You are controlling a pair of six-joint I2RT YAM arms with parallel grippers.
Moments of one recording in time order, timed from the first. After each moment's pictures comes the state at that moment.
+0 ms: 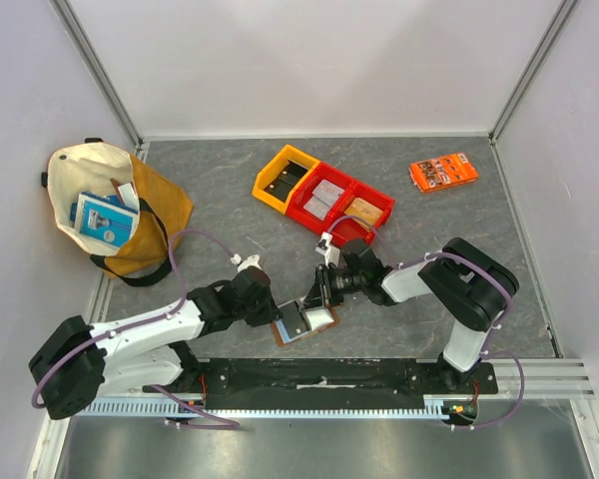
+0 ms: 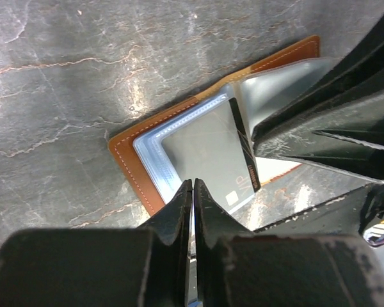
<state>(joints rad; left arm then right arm) -0.89 1.05 0.44 -0.30 -0.07 -1.02 0.74 1.77 0.59 0.54 -0.70 0.77</state>
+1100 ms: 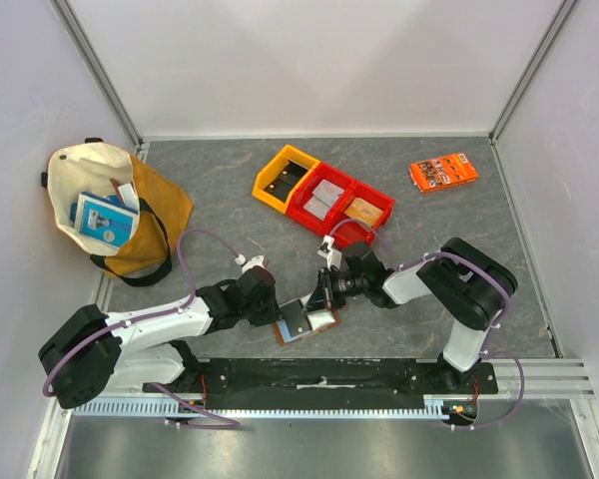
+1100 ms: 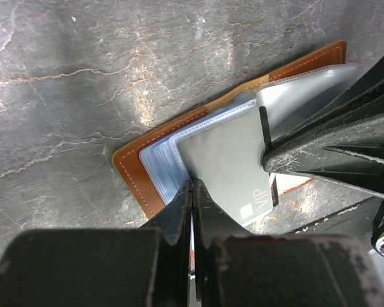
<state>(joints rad) -0.89 1.16 0.44 -0.23 -0.07 -1.00 0.74 1.78 0.57 0.54 -0.71 0.76</state>
